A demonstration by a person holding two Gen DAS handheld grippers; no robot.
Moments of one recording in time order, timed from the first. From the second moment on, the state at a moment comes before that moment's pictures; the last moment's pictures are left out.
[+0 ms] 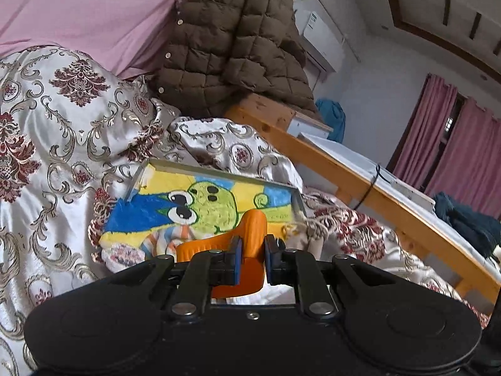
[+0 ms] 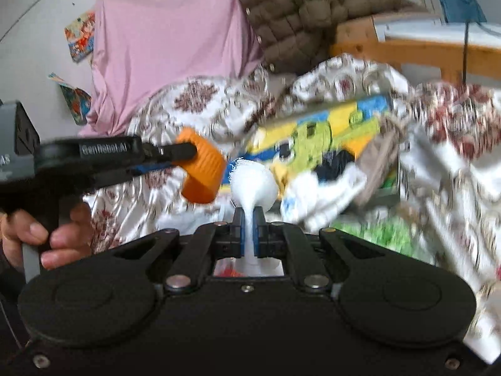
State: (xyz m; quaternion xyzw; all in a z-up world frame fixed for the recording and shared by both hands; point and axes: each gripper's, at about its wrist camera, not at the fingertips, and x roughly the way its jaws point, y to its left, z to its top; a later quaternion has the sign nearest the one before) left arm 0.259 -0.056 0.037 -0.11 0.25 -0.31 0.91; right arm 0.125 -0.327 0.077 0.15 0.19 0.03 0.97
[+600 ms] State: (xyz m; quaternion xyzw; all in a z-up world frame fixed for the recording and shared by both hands) left arm 0.350 -0.089 0.005 -0.18 0.23 -0.31 0.91; right arm 0.267 -0.407 0.119 0.20 0.13 -0.03 0.97
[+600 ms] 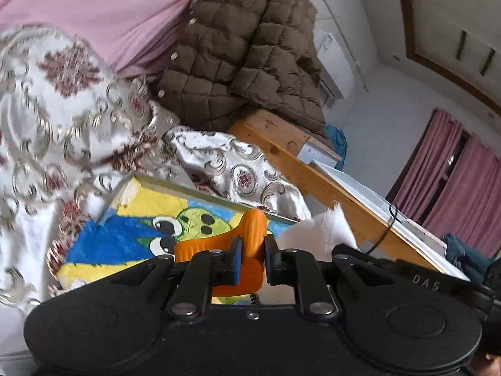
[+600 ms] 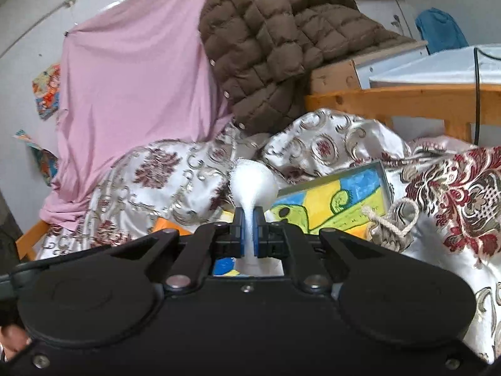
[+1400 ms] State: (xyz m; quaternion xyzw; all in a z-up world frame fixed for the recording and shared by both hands) left arm 0.395 -0.114 -0.074 -0.13 0.35 -0.28 0.88; right arm 0.314 -0.422 0.027 0.27 0.28 -0.09 0.92
